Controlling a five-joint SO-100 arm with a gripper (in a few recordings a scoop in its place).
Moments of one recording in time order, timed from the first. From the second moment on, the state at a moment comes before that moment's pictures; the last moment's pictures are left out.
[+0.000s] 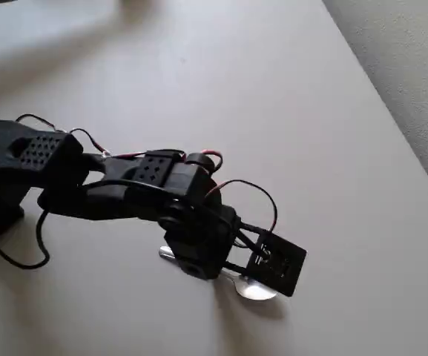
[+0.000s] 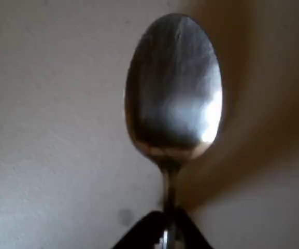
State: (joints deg) arm 38.5 13.8 -7.3 105.6 -87.5
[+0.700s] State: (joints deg) arm 36.8 13.5 -7.5 105.6 -80.9
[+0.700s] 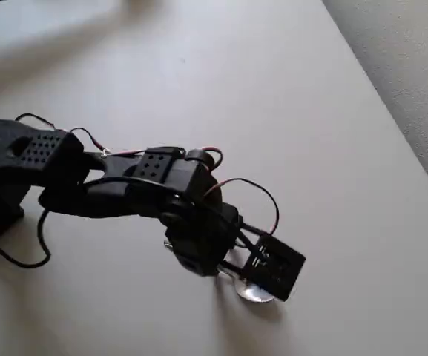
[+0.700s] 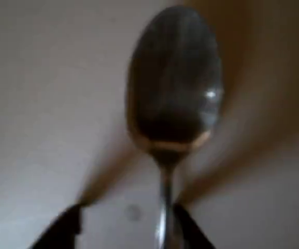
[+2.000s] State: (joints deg) arm 41.4 29.8 -8.4 106.2 -83.2
